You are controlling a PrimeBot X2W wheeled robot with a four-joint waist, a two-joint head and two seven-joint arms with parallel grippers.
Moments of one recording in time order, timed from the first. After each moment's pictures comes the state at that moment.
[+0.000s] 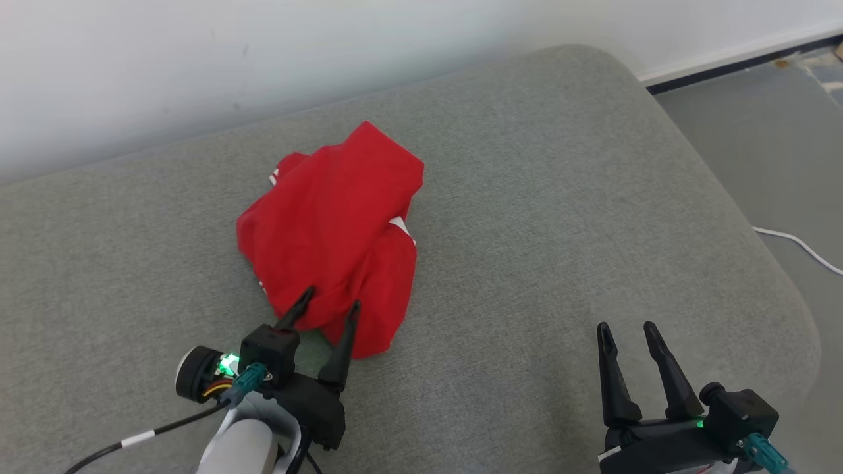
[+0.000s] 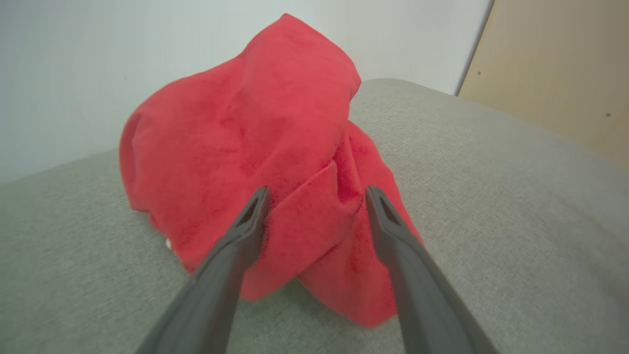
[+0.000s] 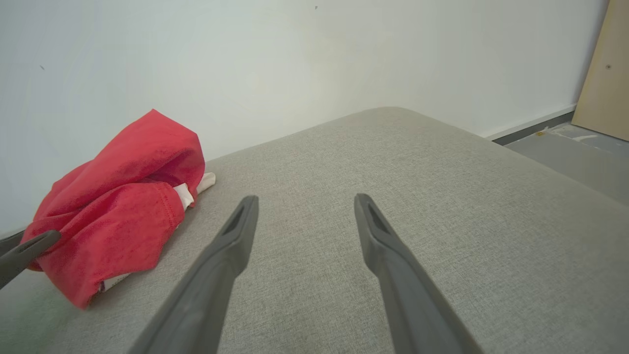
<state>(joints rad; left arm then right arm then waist) -0.43 0.12 -0.37 0.58 -0.22 -0.13 -0.26 -0.06 -0.05 0.06 0.19 0.29 0.13 -0.26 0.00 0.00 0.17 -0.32</state>
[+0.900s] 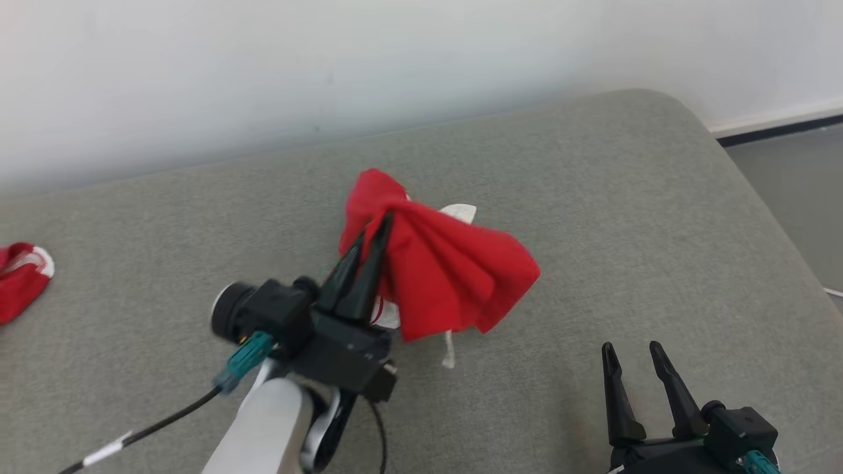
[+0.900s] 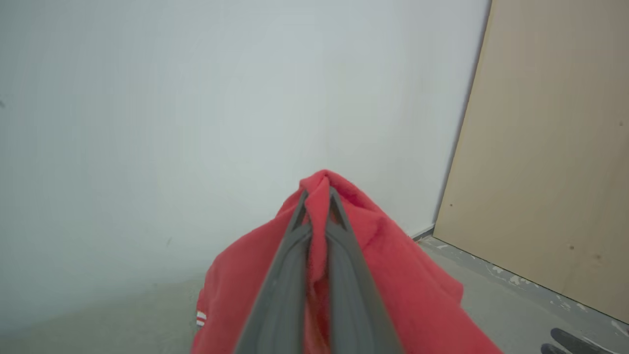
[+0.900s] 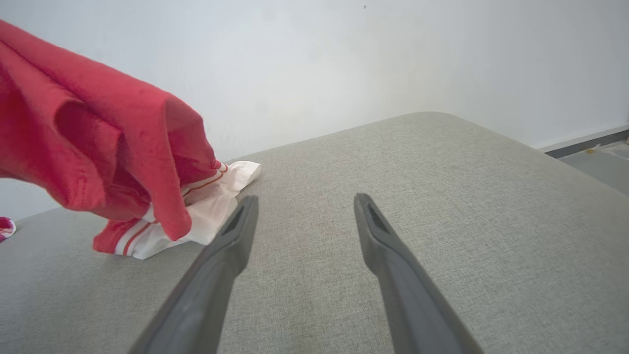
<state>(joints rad) -0.47 0.06 -0.40 0.28 -0.34 -0.13 -0.26 -0.01 -0.05 0.05 0.20 0.24 0.13 -0.26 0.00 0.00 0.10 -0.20</state>
